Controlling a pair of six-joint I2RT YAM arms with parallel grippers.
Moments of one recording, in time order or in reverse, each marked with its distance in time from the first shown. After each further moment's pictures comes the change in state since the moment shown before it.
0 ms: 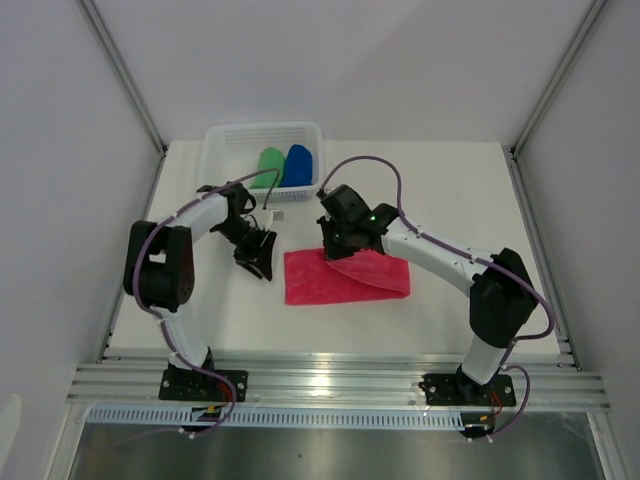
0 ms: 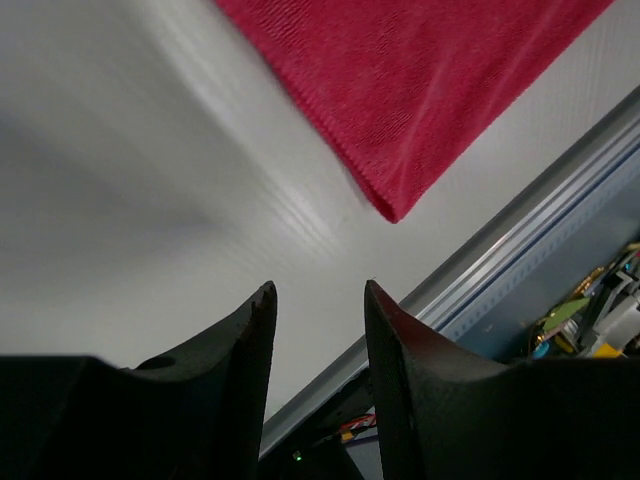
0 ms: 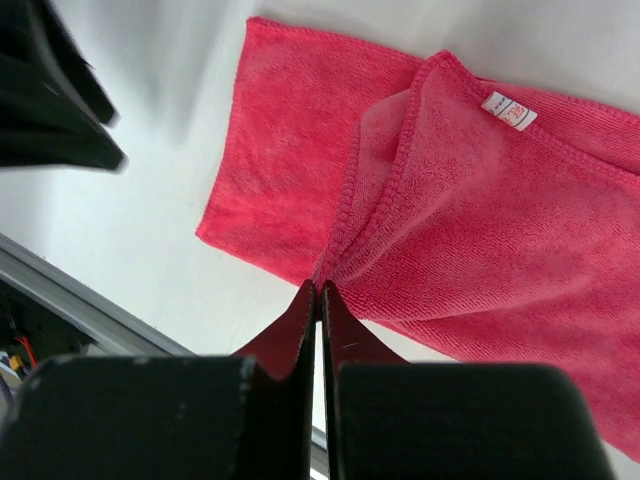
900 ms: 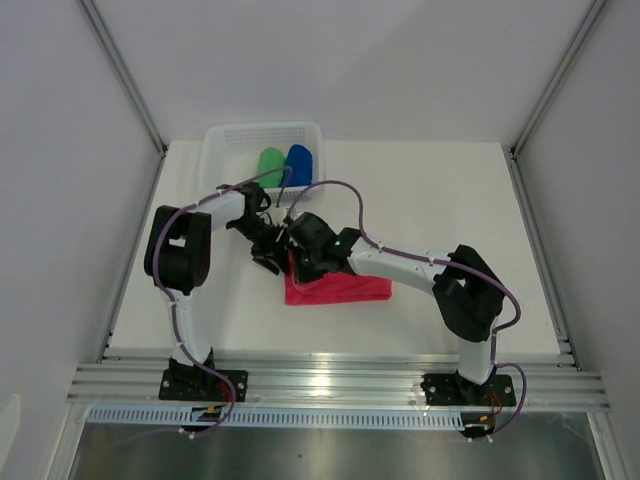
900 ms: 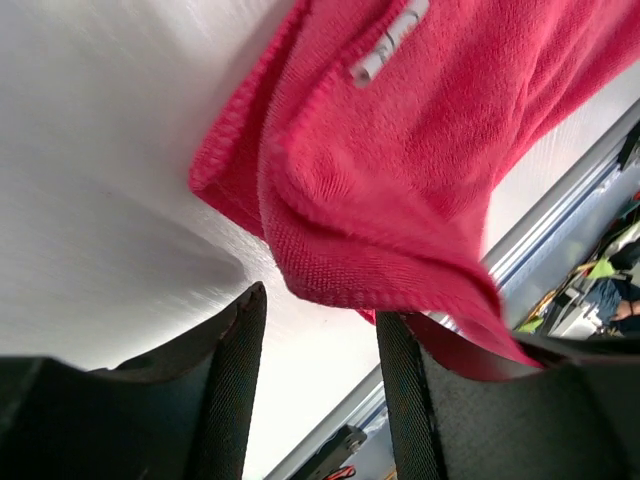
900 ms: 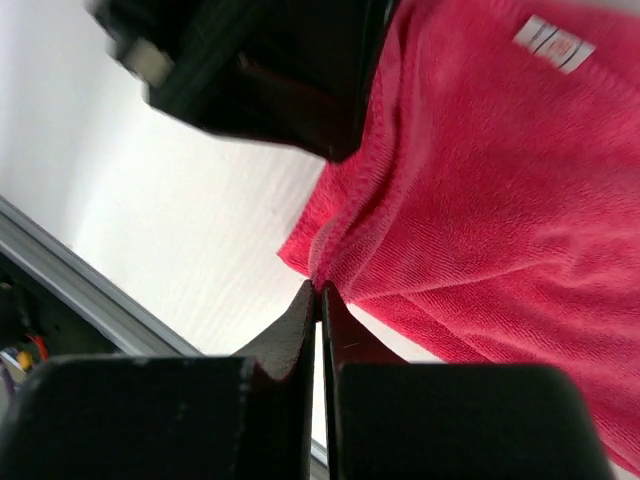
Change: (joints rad) left arm -0.084 0.201 0.102 0.100 0.104 -0.114; right arm 0.165 0.154 0.017 0.171 0.001 0.085
